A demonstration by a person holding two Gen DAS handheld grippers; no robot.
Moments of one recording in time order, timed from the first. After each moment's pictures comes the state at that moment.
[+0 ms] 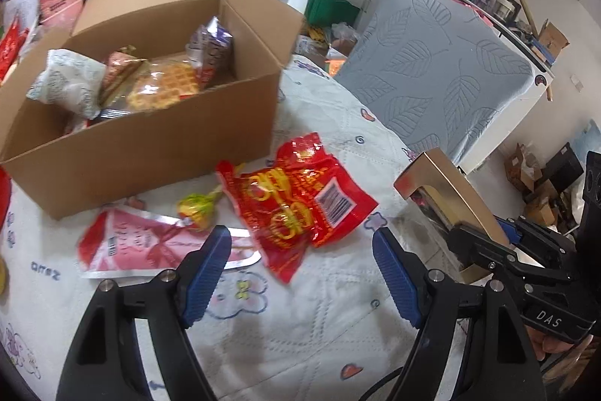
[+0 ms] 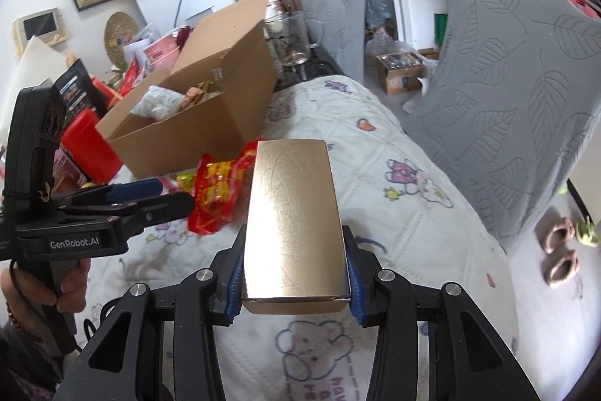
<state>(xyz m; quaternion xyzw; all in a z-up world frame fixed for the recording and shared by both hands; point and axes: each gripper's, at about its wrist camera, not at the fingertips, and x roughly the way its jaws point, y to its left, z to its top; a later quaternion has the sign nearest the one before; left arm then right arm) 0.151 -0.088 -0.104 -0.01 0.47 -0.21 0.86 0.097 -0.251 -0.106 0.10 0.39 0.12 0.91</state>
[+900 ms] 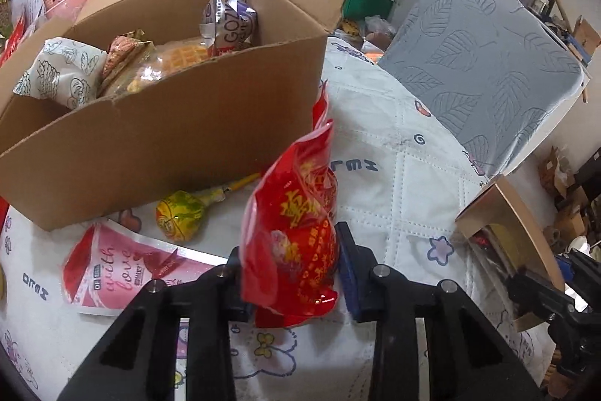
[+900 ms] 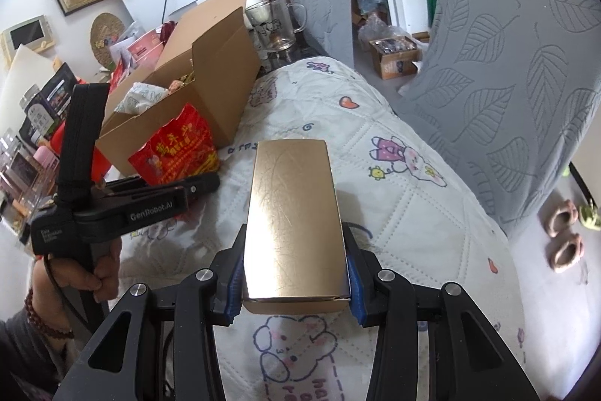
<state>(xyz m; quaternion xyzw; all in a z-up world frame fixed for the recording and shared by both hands) 0.178 -0.104 -0.141 0.01 0.48 -0.14 0.87 0.104 -0.259 -0.122 0.11 0.41 0.13 0.89</state>
